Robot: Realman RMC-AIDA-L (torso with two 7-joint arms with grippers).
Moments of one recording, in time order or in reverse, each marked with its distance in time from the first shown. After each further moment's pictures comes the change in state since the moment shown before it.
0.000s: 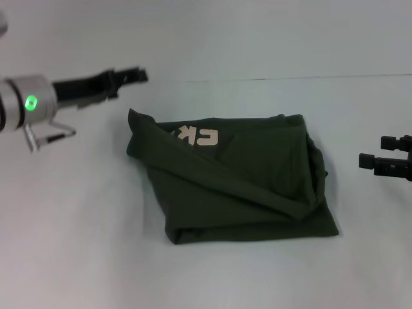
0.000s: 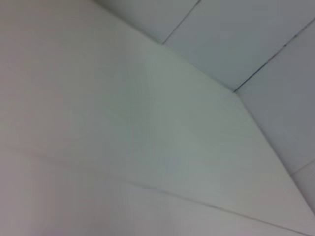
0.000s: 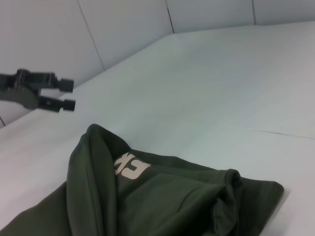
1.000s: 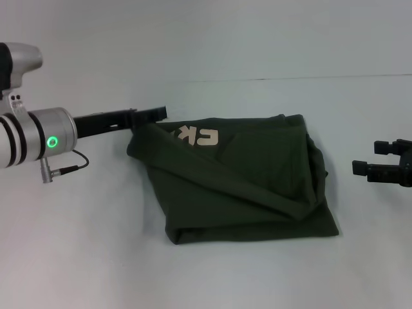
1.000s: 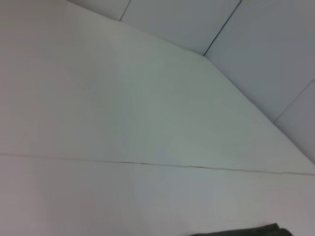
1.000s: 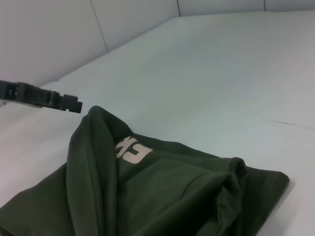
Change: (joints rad) left arm 0.019 -0.048 -0.016 -0.069 -0.014 0.003 0.364; right arm 0.004 0.000 -0.065 0.000 0.000 0.034 -0.008
